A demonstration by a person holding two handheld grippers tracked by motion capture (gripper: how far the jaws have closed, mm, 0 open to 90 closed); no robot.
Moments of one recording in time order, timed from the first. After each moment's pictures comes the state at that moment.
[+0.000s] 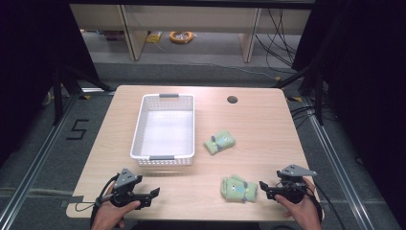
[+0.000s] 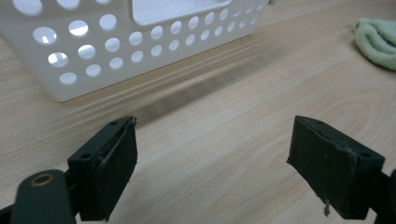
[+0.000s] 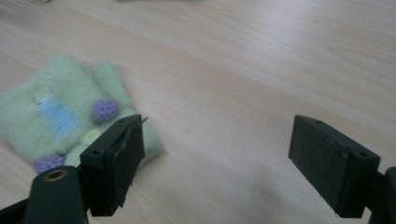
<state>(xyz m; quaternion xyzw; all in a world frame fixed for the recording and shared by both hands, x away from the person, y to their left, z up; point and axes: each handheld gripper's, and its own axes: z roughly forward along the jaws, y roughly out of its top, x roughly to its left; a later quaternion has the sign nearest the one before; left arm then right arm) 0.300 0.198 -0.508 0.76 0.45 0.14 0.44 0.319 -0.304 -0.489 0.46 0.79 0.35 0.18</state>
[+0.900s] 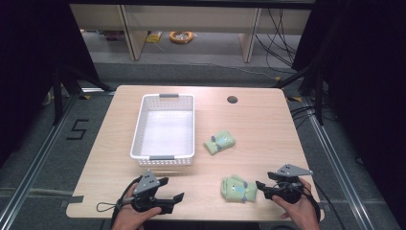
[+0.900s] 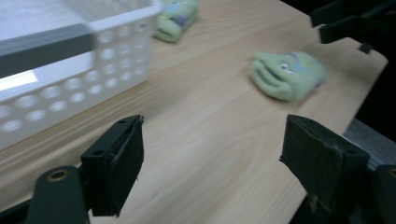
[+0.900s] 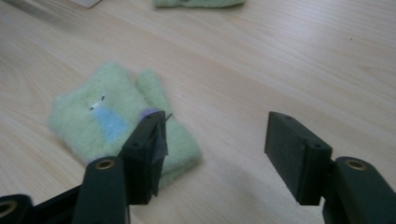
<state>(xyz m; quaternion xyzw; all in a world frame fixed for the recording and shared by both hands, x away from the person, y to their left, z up) 0.286 0.122 -0.480 0.78 0.36 0.09 0.50 0.313 -0.286 -0.476 0.45 0.80 0.36 0.15</state>
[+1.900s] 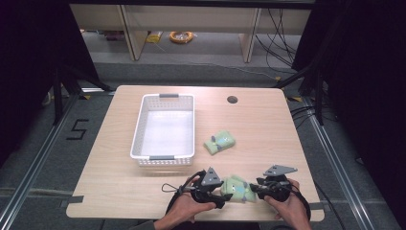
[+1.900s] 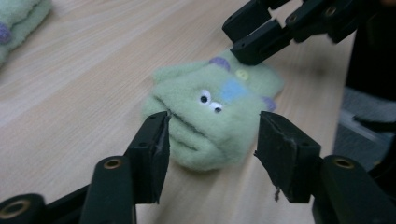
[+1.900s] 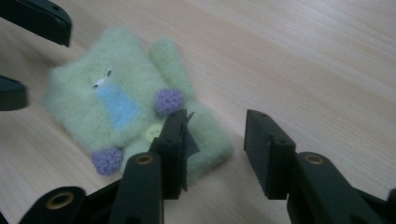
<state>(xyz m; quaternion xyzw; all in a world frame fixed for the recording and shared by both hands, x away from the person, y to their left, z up) 0.321 -0.013 -0.505 0.85 0.27 0.05 0.45 0.325 -0.266 -0.497 0.43 0.83 0.33 0.13</state>
